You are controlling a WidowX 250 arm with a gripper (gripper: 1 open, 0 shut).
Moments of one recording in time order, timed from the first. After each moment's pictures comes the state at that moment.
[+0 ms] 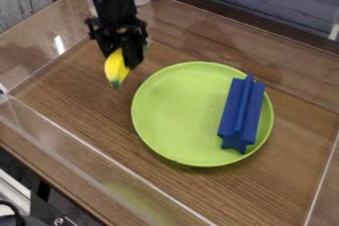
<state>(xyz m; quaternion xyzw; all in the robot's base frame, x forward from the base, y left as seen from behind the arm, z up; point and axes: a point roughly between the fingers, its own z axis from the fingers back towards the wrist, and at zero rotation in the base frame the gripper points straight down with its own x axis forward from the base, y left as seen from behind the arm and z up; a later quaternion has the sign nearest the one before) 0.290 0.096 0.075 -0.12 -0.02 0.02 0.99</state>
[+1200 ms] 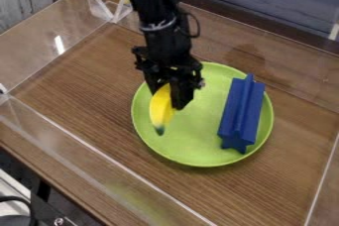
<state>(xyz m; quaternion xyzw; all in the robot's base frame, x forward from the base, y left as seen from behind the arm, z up) 0.261 0.008 0.053 -0.11 -0.02 -0.05 0.99</state>
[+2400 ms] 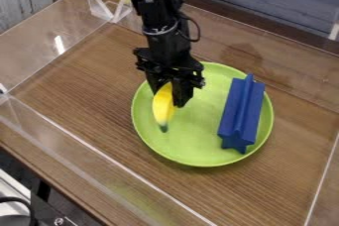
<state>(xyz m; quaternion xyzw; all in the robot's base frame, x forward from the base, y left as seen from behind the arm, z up) 0.277 0.020 0.039 -0.10 -0.02 -0.01 1.00</state>
